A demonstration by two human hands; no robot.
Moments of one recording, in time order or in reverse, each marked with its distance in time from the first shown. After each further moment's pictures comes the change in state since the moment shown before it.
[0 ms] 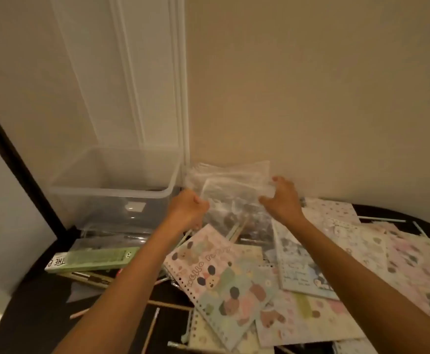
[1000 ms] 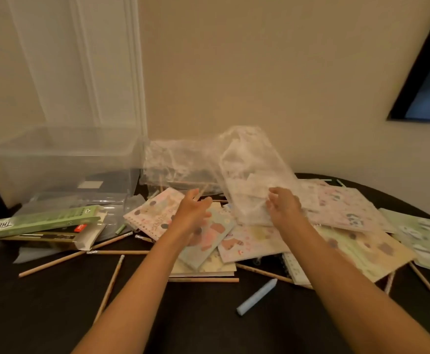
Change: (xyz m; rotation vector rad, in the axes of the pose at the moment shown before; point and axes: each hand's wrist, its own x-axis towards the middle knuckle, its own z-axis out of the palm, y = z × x) left_hand -0.093 -0.061 0.105 -0.451 -0.253 0.127; right_hand -0.120 0.102 0.003 1.260 0.339 0.463
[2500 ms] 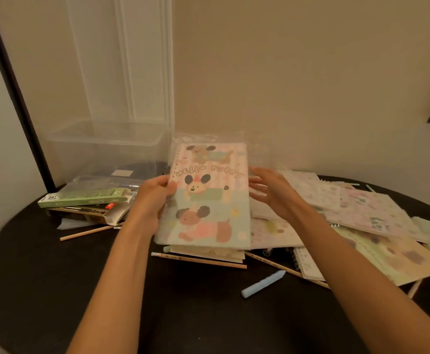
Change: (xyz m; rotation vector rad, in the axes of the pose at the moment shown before) left_hand -0.056 0.007 -0.068 -0.134 0.252 0.075; right_hand -0.027 -0.003 0.020 -0.380 -0.611 -0.106
